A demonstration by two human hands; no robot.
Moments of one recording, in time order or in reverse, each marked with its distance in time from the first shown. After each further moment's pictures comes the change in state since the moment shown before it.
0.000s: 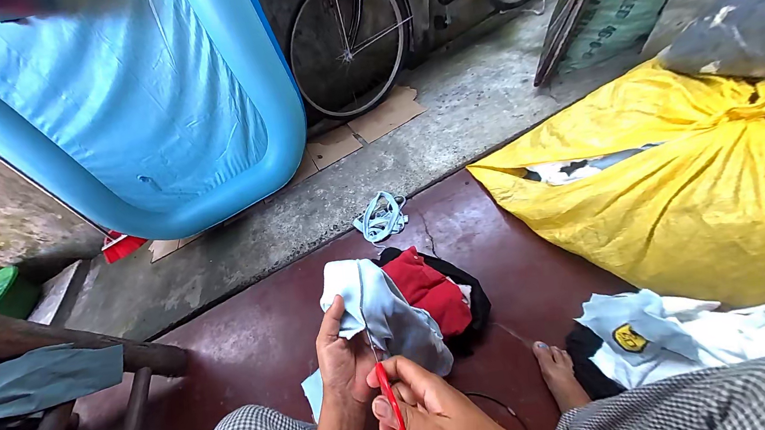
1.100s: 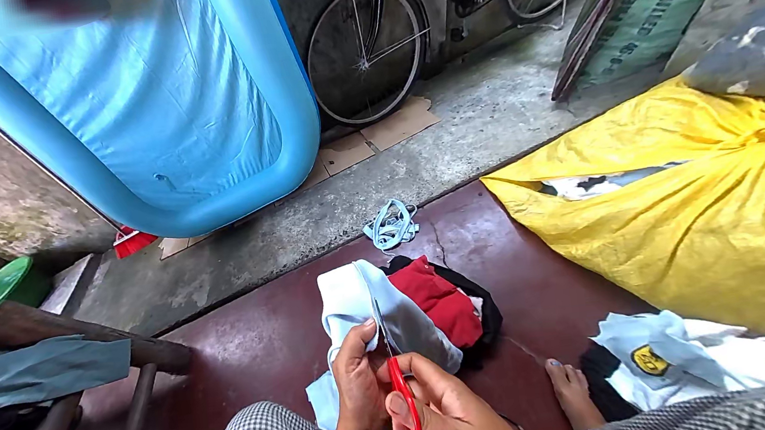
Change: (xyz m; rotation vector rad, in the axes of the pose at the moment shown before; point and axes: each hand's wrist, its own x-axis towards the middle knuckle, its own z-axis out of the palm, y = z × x) left_hand -0.027 -0.004 0.008 0.296 -0.024 0.131; right_hand 0.001 -0.015 0.008 -0.026 0.026 -0.110
